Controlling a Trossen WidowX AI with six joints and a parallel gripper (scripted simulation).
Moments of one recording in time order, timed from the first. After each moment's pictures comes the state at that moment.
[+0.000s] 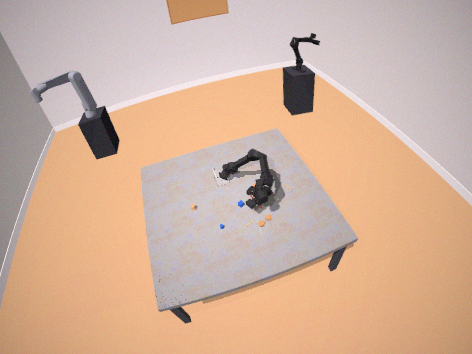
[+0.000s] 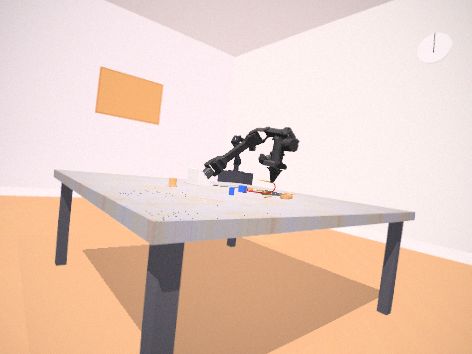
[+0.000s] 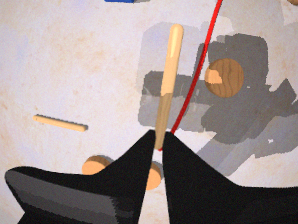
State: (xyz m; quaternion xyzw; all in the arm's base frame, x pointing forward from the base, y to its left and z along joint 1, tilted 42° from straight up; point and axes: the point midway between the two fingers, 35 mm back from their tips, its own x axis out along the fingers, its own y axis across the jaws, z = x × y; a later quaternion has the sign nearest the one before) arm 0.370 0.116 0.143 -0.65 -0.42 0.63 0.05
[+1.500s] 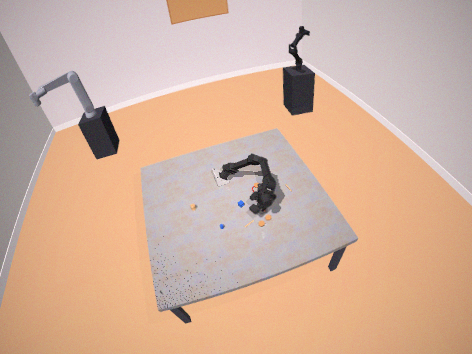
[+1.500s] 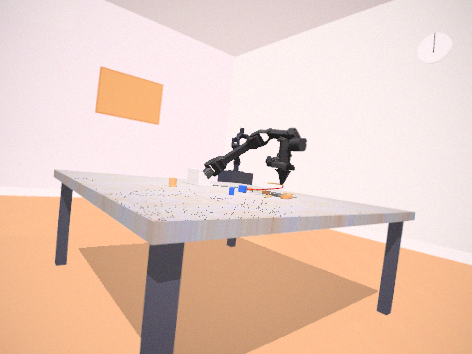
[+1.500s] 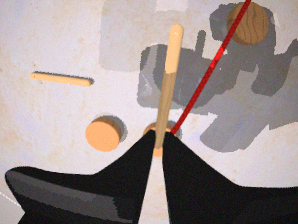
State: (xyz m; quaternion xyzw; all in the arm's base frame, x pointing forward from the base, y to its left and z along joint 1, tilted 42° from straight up) arm 0.417 0.132 0.148 -0.68 -0.42 0.59 0.08
